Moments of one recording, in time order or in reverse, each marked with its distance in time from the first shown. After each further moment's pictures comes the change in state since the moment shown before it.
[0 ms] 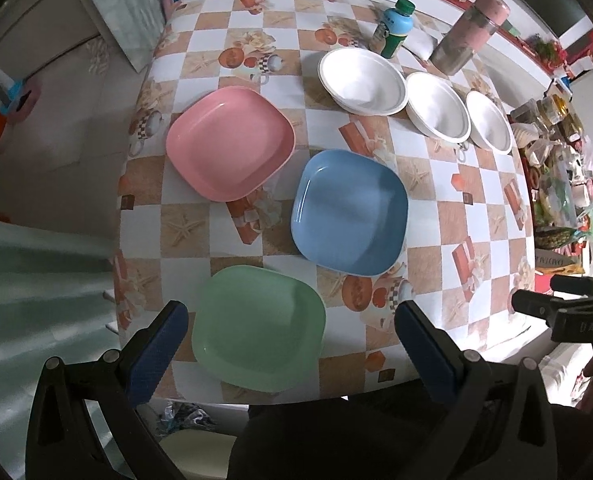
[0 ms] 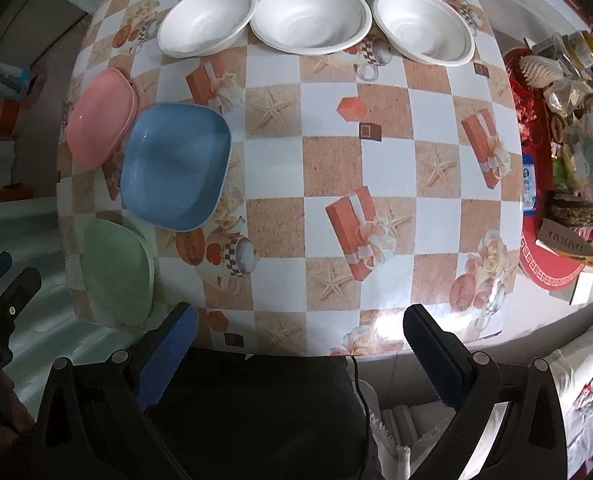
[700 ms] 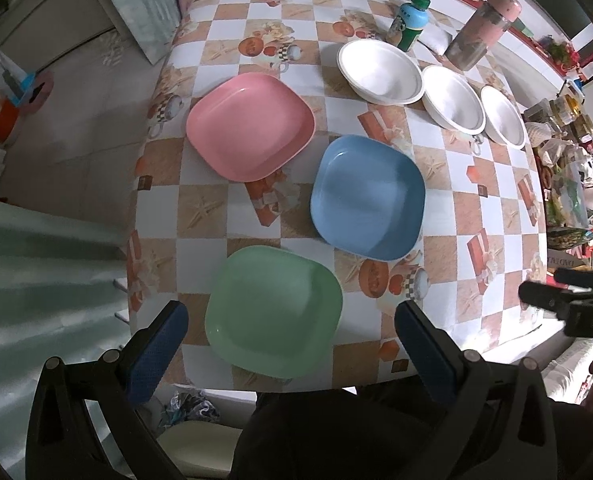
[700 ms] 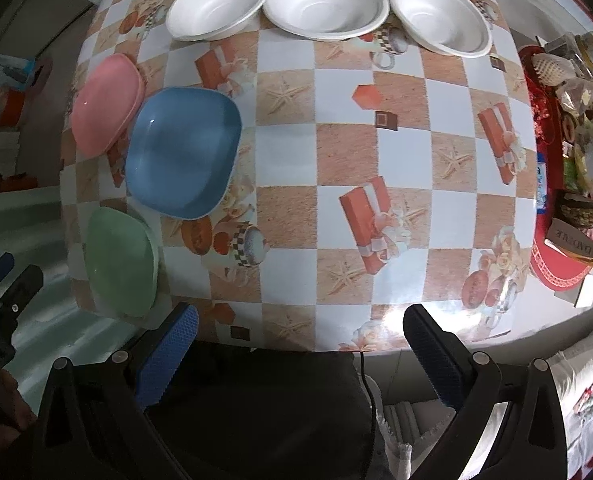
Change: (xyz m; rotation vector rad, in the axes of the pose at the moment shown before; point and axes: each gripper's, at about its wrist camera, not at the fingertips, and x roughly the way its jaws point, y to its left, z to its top) left arm 0.000 0.008 -0.021 -0.021 0.008 0.048; right arm 0.009 0.009 -0.005 -0.031 0.003 0.050
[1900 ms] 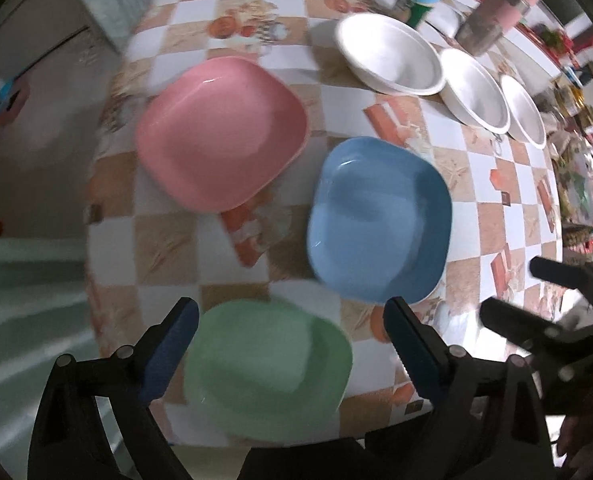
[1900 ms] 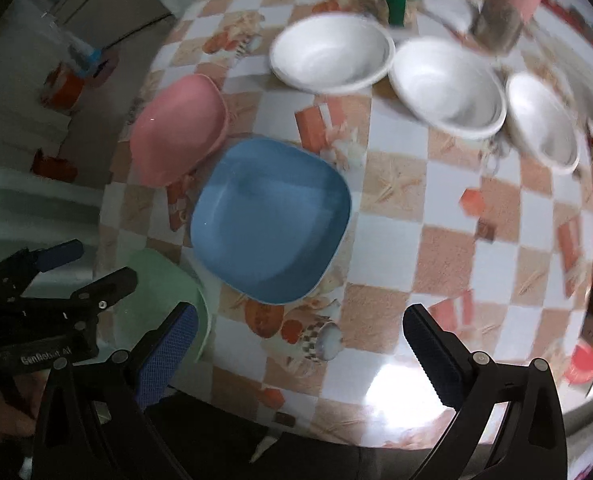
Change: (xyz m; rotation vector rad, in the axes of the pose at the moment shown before) left arm 0.079 -0.004 0.048 0.058 0.043 -0.052; right arm 0.036 0.062 0.041 -0.134 -0.161 0.112
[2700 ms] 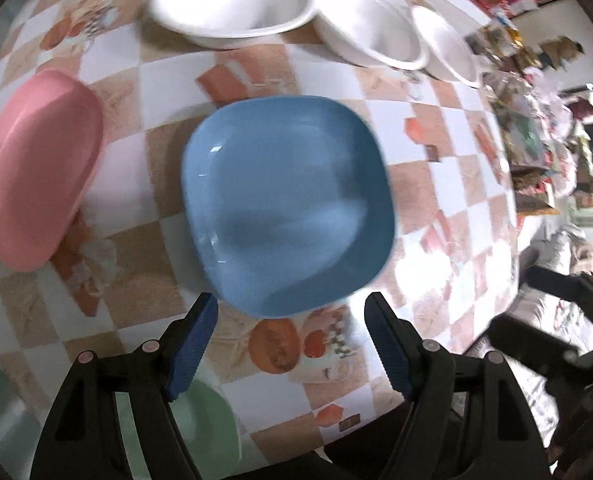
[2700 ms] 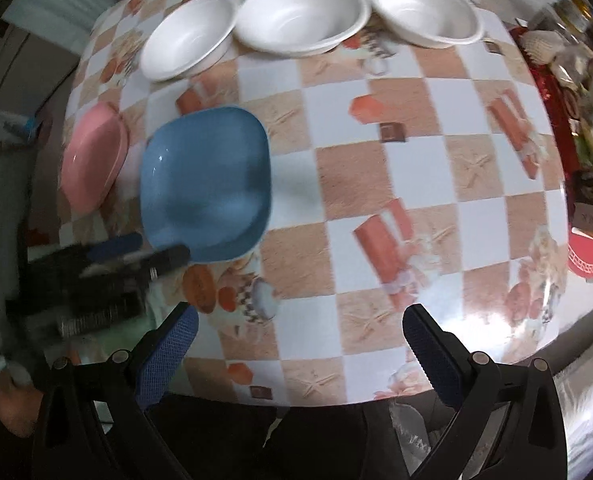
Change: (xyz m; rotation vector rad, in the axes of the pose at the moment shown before) left arm 0.049 -0.079 0.014 0.169 0.108 -0.199; right arm -0.016 -0.081 -0.039 0.288 0.013 -0.071
